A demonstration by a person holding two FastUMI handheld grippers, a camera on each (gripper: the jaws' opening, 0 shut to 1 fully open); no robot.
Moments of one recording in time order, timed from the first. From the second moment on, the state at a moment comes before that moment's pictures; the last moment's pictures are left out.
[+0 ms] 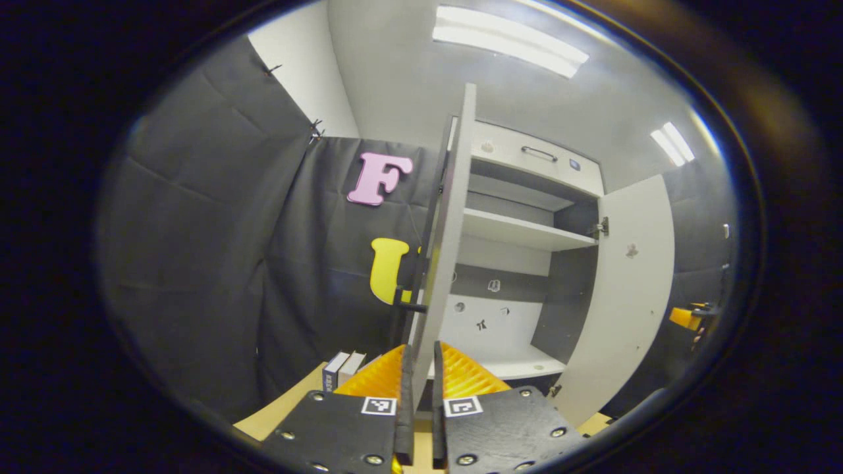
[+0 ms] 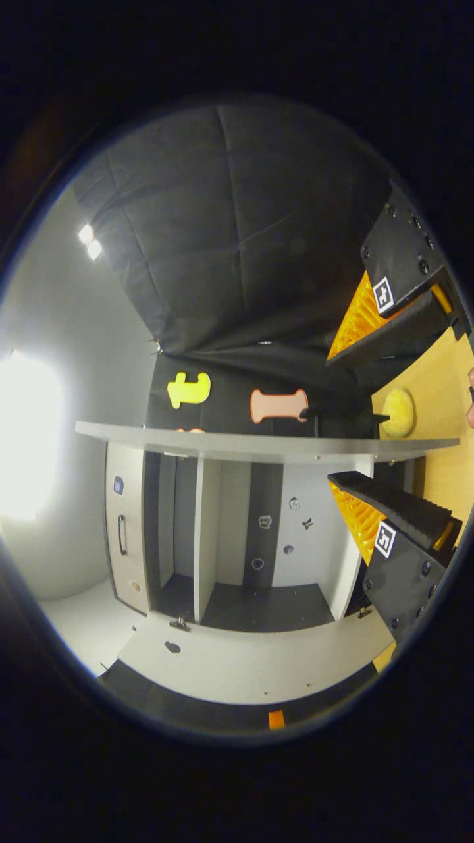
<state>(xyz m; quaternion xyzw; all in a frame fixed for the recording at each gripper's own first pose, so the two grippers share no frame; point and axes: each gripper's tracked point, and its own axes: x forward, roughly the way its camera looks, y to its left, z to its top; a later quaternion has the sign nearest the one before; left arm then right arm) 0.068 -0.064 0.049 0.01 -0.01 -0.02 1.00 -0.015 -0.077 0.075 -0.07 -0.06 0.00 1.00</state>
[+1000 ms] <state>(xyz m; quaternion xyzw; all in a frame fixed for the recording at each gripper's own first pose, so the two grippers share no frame) -0.003 -0.175 0.024 0.05 0.01 0.06 1.00 -0.012 -0.082 0.047 -0.02 -0.02 0.12 0.99</state>
